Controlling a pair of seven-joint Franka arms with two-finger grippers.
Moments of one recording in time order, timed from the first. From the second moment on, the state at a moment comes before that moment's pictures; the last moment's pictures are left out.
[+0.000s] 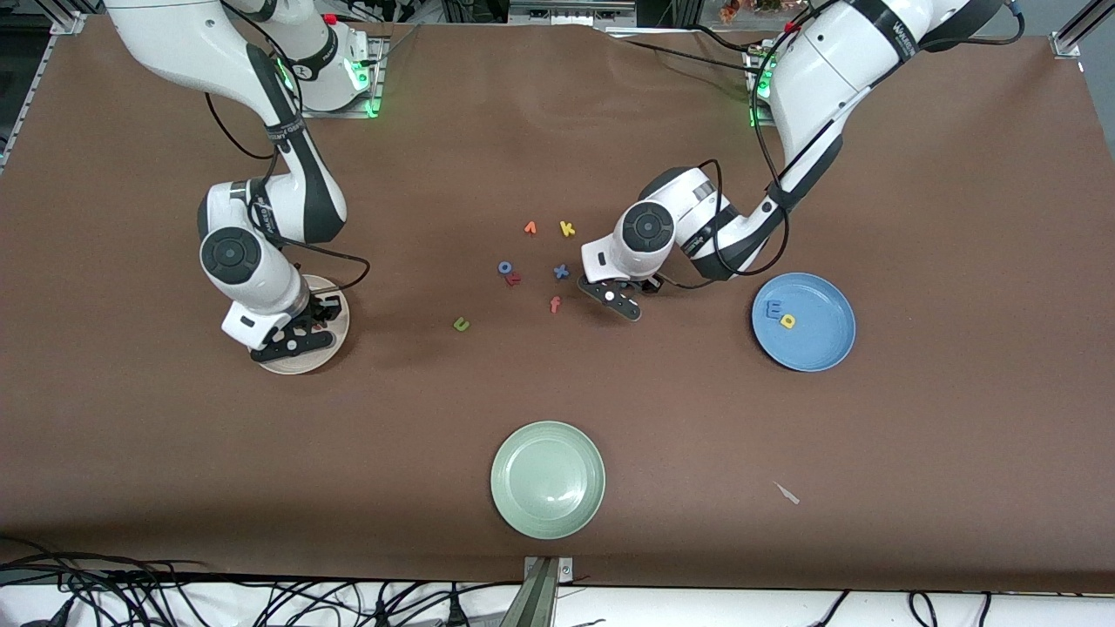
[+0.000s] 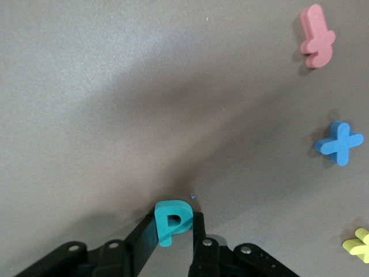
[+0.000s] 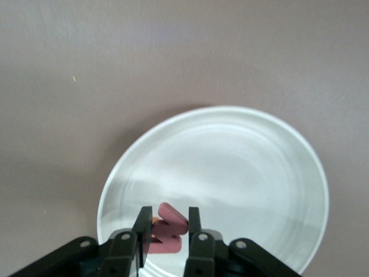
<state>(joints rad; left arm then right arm) -0.14 0.72 -0.57 -1.84 0.33 2.28 -0.32 0.37 0.43 -0.20 -2.07 -0.08 2.45 -0.05</state>
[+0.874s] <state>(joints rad) 0.14 0.62 -0.55 -1.69 0.35 1.81 0.18 0.50 0.52 -0.01 -1.93 -0.06 2.49 0.45</state>
